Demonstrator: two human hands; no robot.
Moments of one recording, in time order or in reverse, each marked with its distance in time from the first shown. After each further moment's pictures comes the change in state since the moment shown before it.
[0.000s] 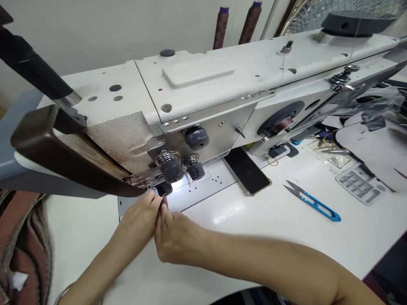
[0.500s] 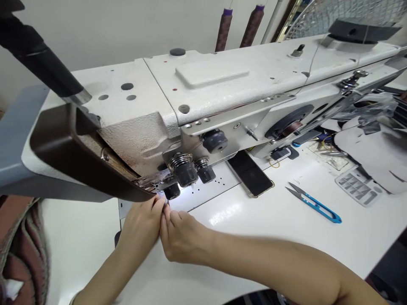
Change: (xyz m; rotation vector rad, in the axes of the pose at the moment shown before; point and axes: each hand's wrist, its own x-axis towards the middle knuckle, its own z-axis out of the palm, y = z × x) left_hand -0.004 -0.015 0.027 0.162 0.454 0.201; right_hand -0.008 -0.003 0.009 0.113 -0.039 0.076
